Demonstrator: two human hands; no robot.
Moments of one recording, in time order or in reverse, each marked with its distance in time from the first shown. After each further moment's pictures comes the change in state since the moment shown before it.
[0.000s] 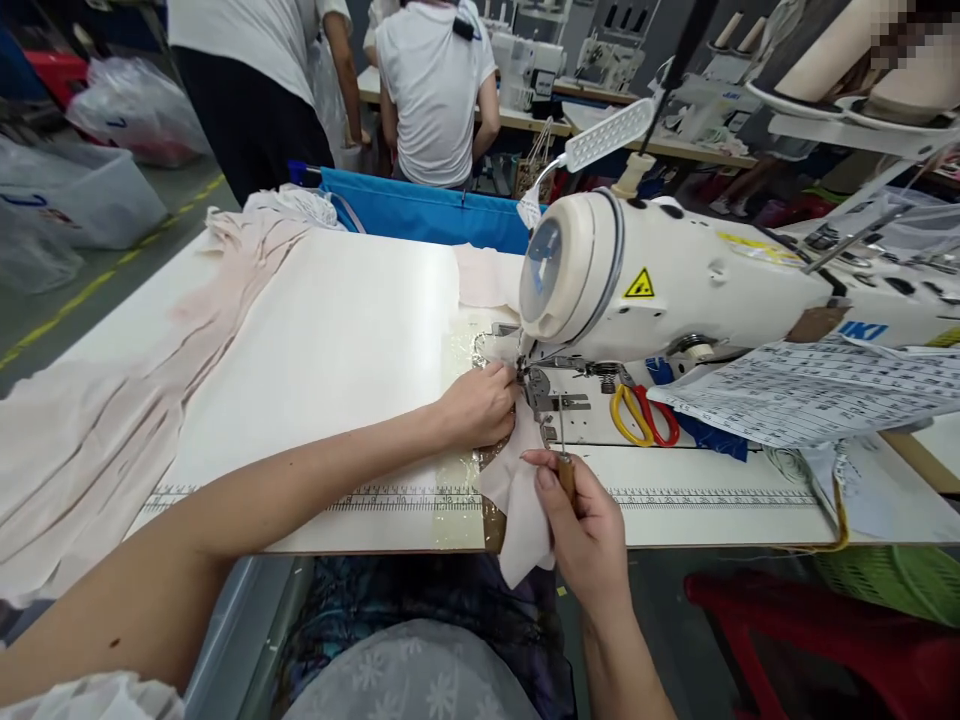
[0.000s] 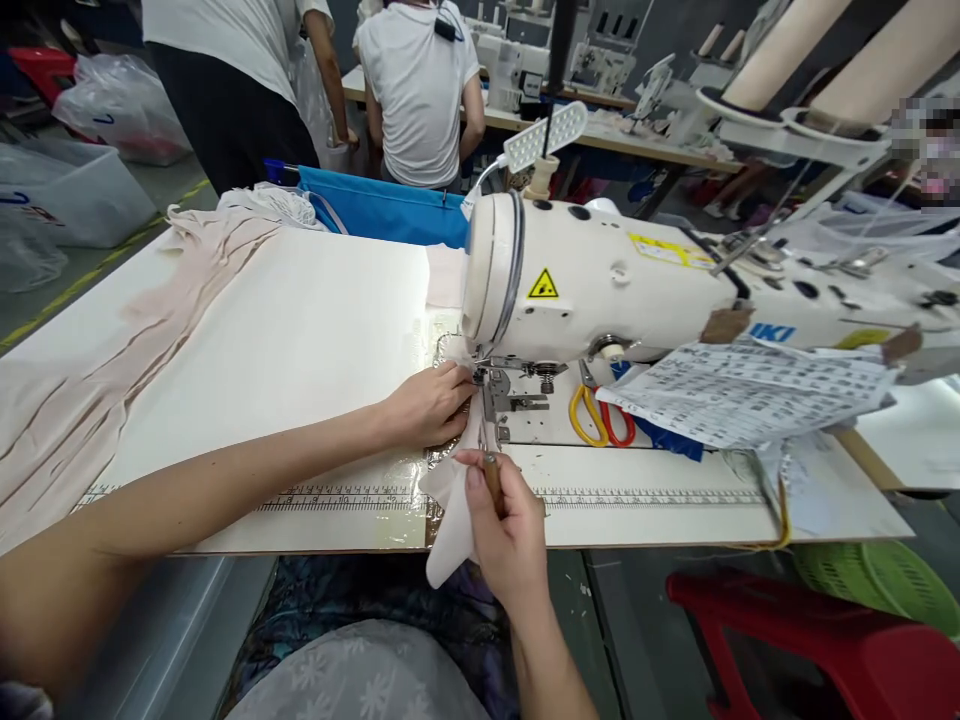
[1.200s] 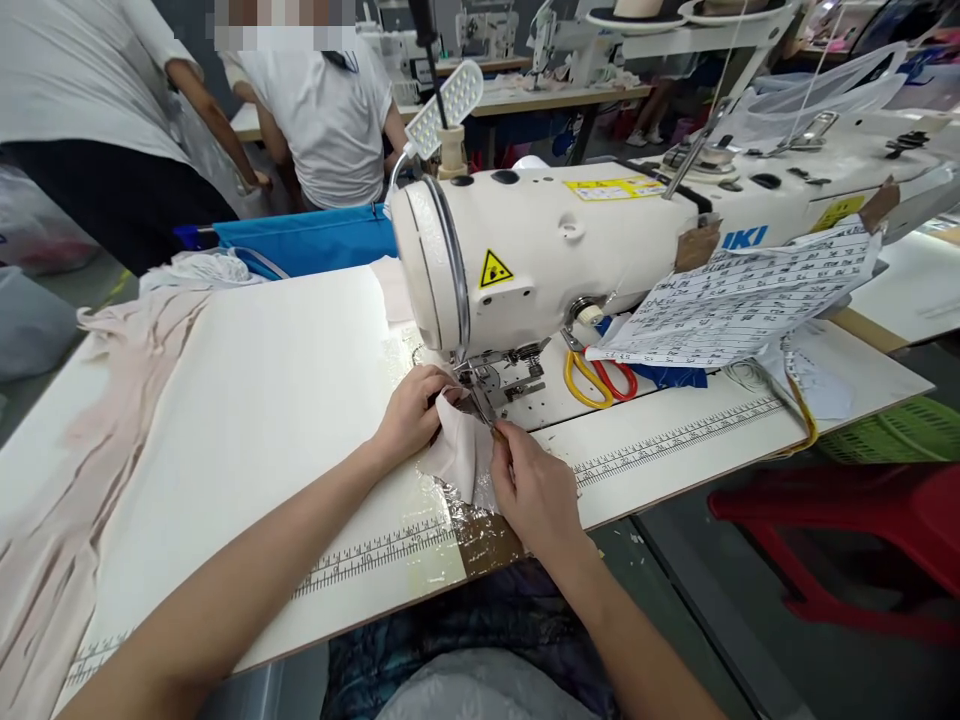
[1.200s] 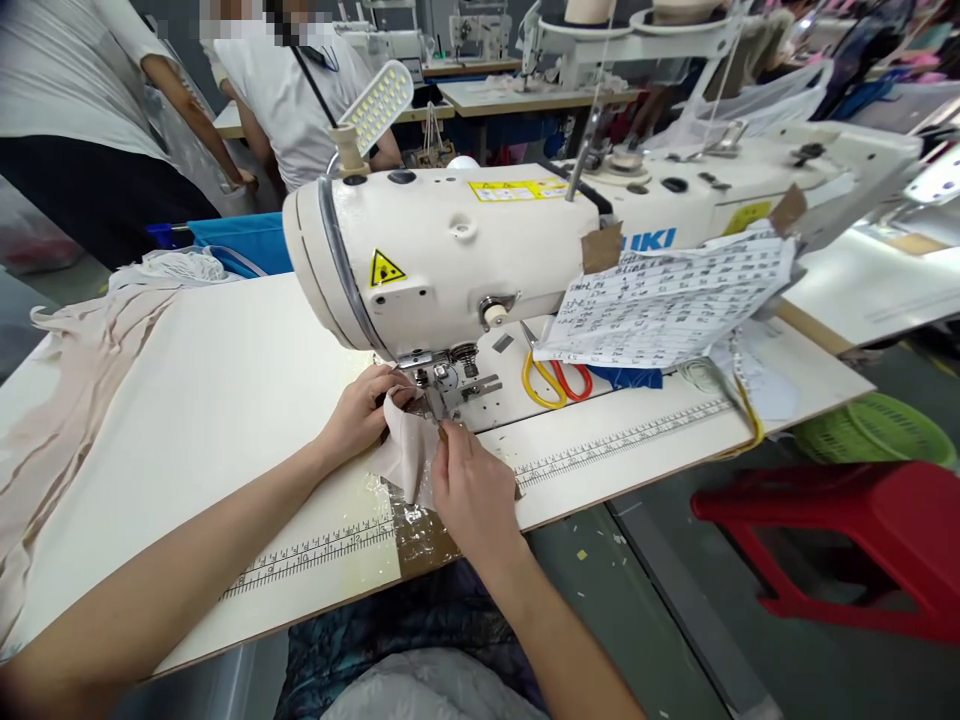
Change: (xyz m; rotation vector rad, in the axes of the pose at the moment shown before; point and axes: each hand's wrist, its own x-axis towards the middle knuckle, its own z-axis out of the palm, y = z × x) left_hand 0.011 -0.029 0.024 -0.532 0.307 -0.119; right_hand 0.028 0.042 0.012 -0.744 0.205 -0.237
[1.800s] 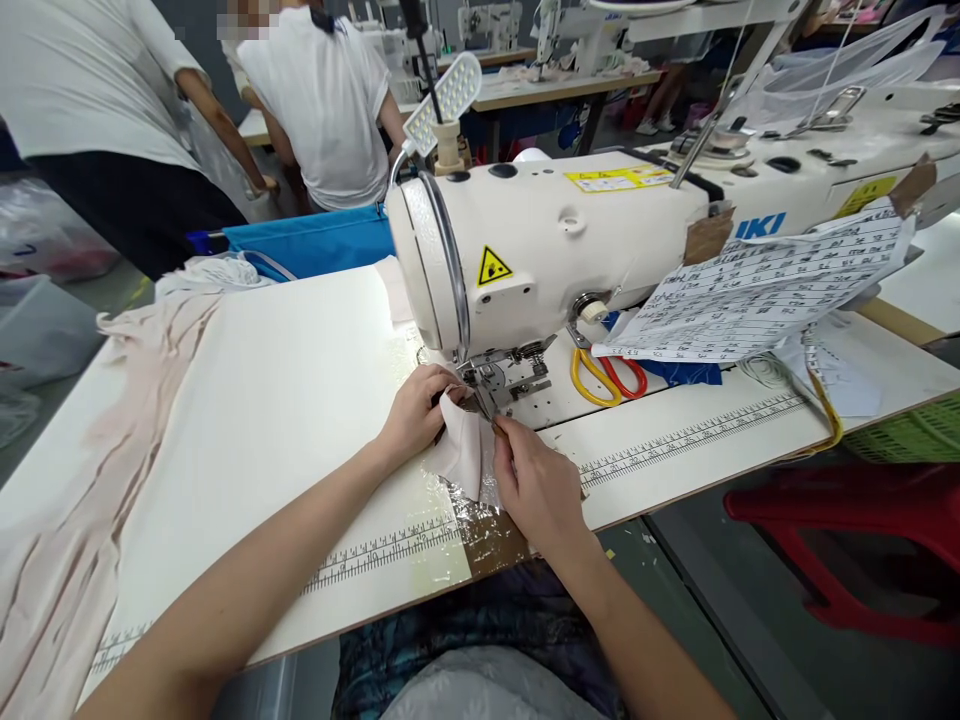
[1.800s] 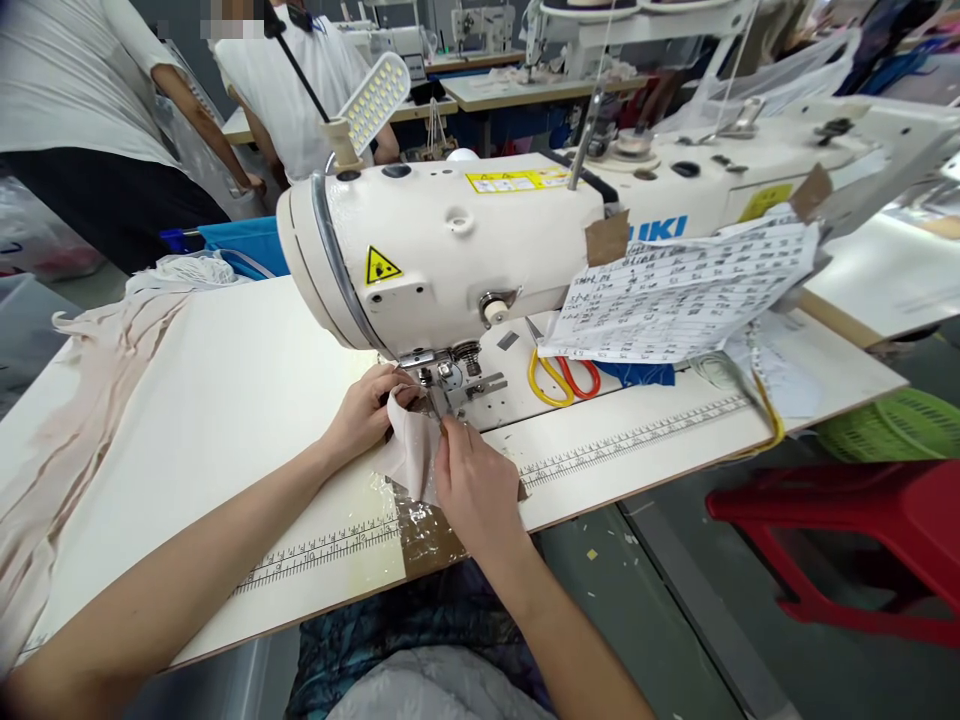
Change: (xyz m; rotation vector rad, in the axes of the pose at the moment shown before) left_hand 0.000 0.003 -0.001 -0.015 -0.021 -0.065; right_hand 0.003 0.000 0.004 -0.008 -0.001 -0.012
